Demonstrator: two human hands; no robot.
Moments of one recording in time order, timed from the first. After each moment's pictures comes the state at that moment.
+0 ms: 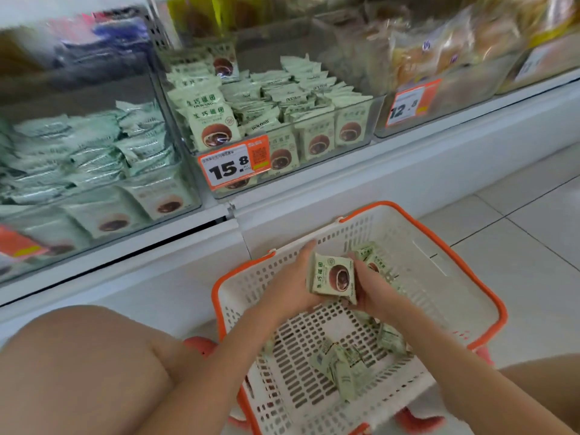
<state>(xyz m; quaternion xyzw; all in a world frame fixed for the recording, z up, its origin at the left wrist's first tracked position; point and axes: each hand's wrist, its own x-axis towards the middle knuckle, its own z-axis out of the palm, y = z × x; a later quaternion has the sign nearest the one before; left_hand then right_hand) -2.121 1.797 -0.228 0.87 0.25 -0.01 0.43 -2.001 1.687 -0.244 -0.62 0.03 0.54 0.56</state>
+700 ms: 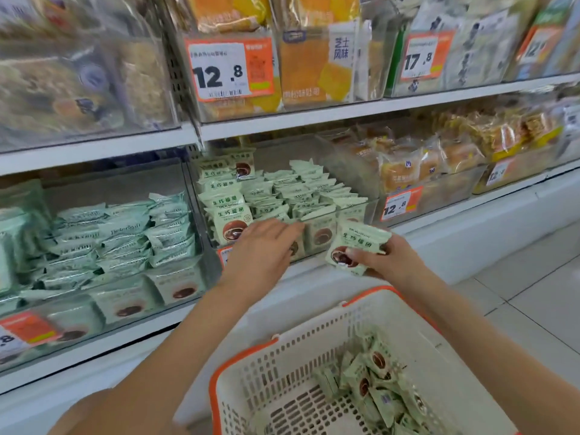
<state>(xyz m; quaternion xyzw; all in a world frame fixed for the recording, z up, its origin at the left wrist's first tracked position) -2.096 1.889 -0.073 0.93 0.08 0.35 -0.10 -1.942 1.714 -0.073 -0.68 -0.30 0.29 0.60</state>
